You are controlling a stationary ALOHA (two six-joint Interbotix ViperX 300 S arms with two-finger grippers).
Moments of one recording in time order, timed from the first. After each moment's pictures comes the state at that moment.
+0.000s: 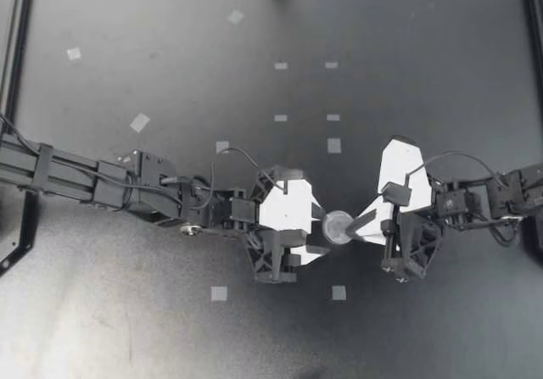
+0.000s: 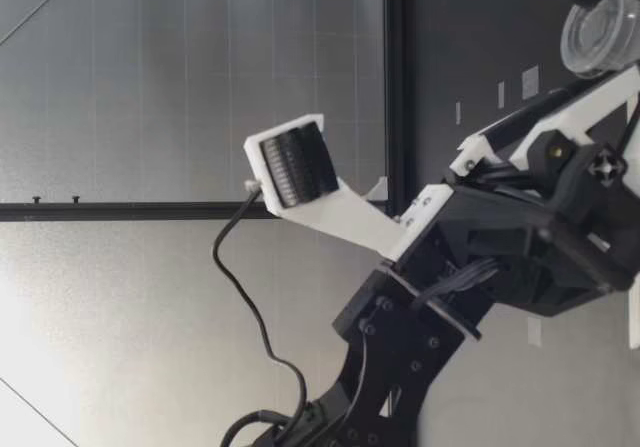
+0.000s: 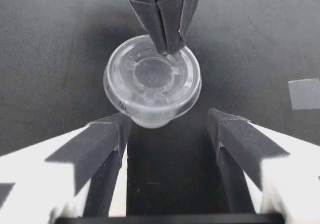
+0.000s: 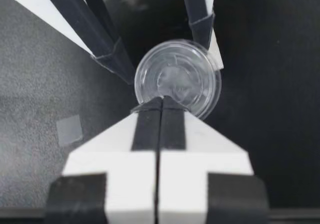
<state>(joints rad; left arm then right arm) -0.05 0.42 0.47 -0.10 -0.24 0.09 0.06 -0.02 1.04 0.02 -0.26 0.37</state>
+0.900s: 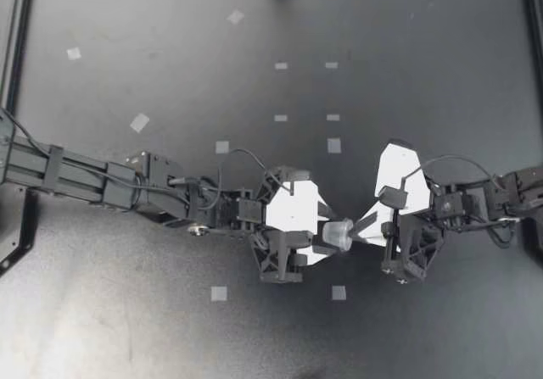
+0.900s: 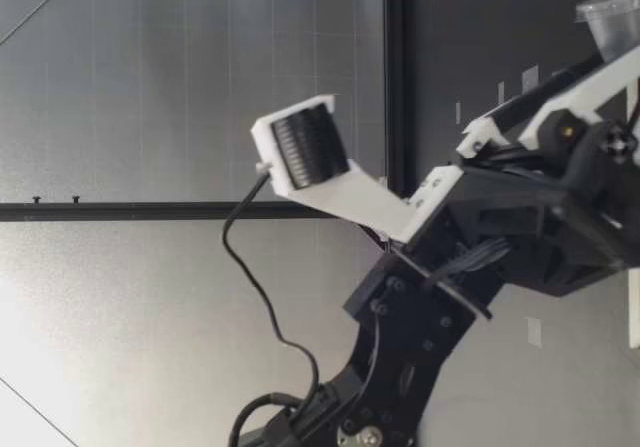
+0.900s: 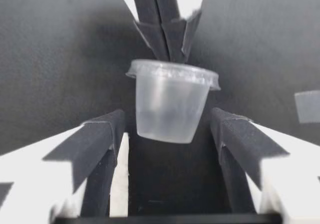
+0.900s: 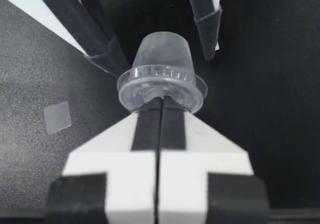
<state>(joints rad) -0.05 0.46 0.44 -0.10 -0.24 0.11 0.06 0.00 1.04 0.02 -0.25 0.37</state>
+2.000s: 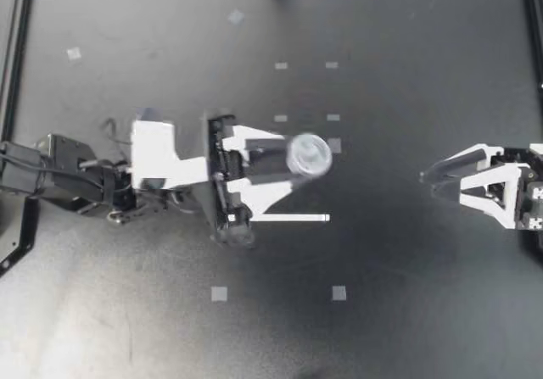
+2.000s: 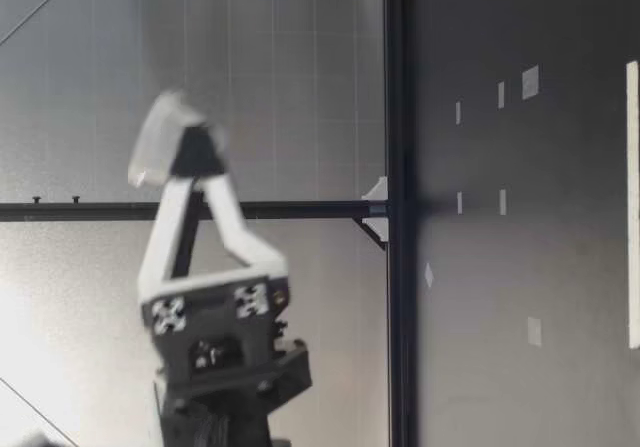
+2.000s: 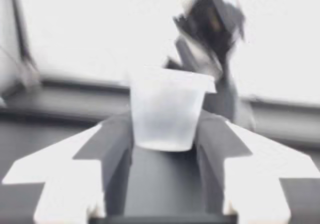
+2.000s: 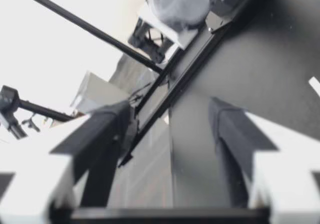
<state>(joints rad) -0.04 0.17 0.79 -0.22 -1.19 0.06 0.06 -0.71 1.36 0.14 -0.66 0.88</state>
